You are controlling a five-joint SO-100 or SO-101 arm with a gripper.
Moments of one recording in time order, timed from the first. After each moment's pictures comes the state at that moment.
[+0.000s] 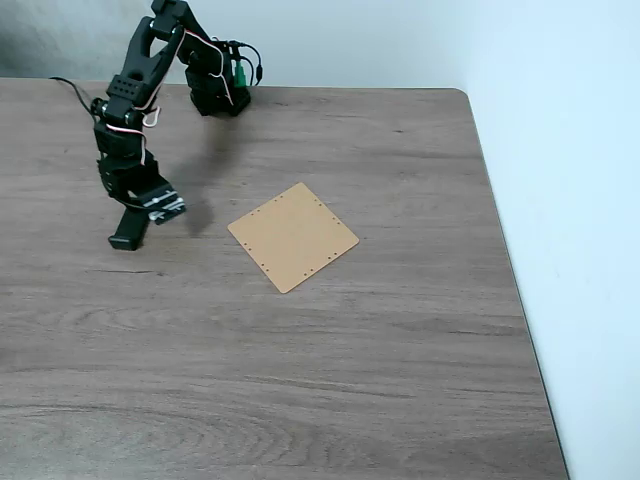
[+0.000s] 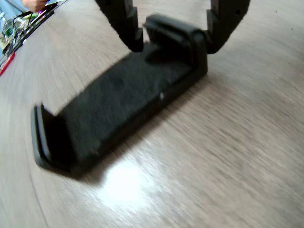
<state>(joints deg) 26.8 75.1 85.3 64.0 -163.8</state>
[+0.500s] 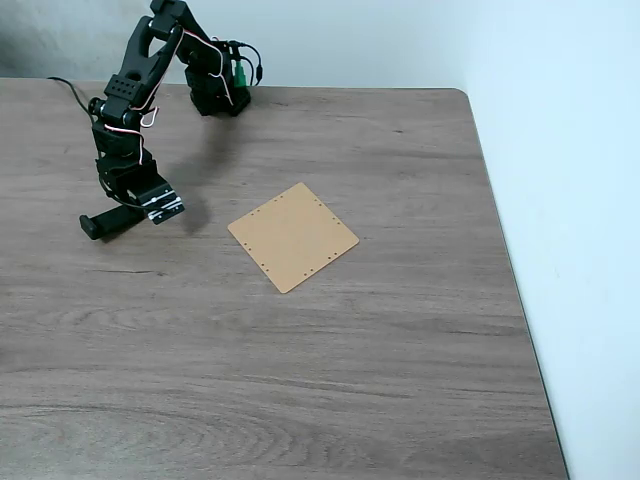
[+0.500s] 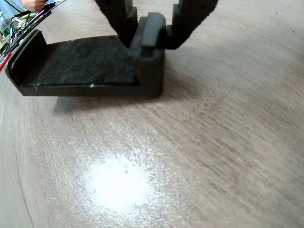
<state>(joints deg) 27.2 74.4 86.0 64.3 -164.2</state>
